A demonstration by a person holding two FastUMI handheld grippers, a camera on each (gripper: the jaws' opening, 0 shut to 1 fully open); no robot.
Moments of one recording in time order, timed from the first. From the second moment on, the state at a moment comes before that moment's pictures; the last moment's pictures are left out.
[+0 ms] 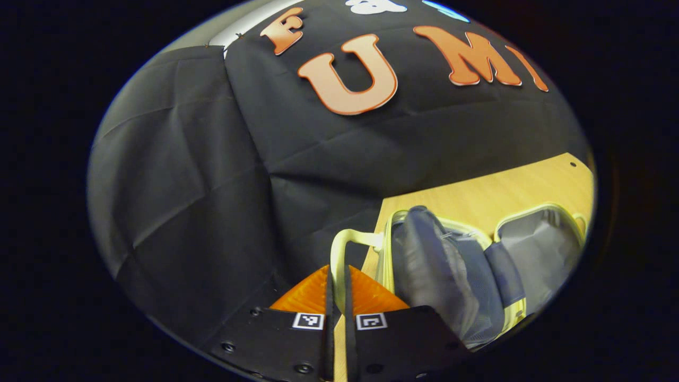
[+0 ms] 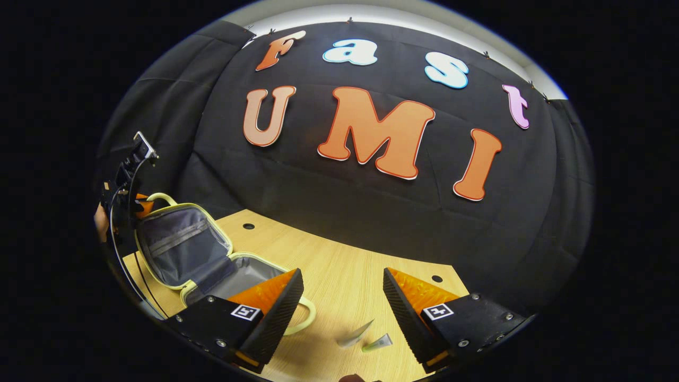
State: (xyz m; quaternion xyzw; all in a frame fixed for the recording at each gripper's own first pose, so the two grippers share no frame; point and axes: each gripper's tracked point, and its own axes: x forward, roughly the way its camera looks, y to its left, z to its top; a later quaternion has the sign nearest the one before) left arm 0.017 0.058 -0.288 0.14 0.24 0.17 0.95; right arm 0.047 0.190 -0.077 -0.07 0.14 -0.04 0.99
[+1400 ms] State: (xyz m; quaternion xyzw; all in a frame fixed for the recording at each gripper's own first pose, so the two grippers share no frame) left arm -0.036 -0.501 -0.270 0.06 0.19 -0.29 0.94; right arm -0.004 0.035 -0.126 -0.06 0.17 -0.05 0.98
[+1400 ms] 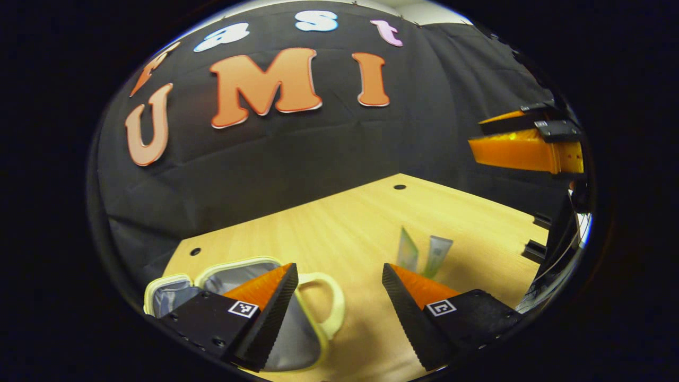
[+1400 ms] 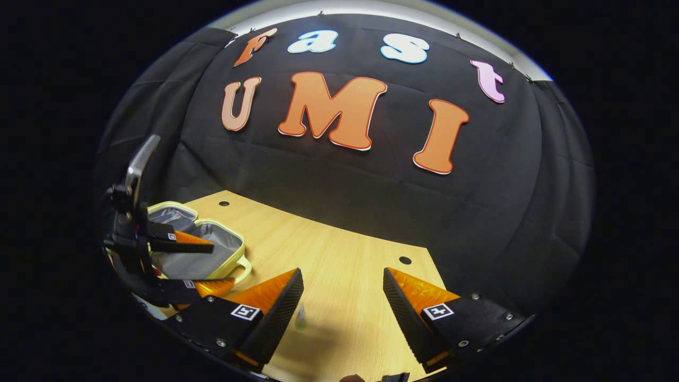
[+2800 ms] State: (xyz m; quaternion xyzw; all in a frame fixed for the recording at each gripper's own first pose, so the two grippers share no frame) left arm -0.018 -0.525 -0.278 0.01 0.28 -0.27 0.92; right arm -0.011 0.054 -0.226 0.01 0.26 0.02 0.96
